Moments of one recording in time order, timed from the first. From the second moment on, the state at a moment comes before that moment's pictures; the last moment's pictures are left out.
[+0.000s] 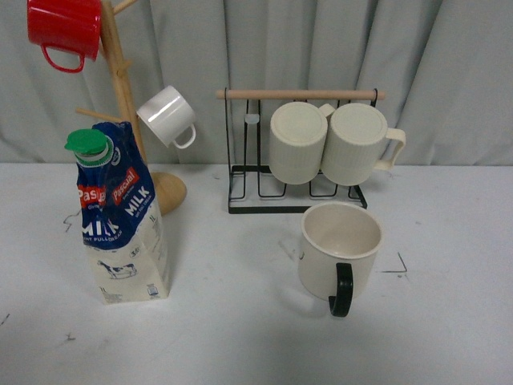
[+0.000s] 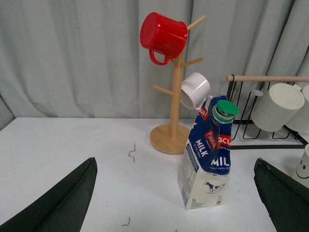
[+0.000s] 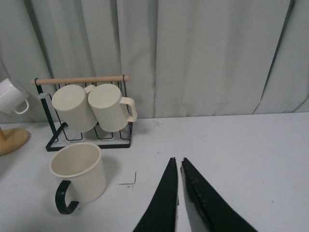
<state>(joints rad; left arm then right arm) 0.00 0.01 0.01 0.00 0.00 -0.01 0.00 0.00 0.01 0.00 0.00 0.00</state>
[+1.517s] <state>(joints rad) -0.23 1.62 0.95 0.16 -0.26 -0.15 0.00 0.00 0.01 0.00 0.00 0.00</state>
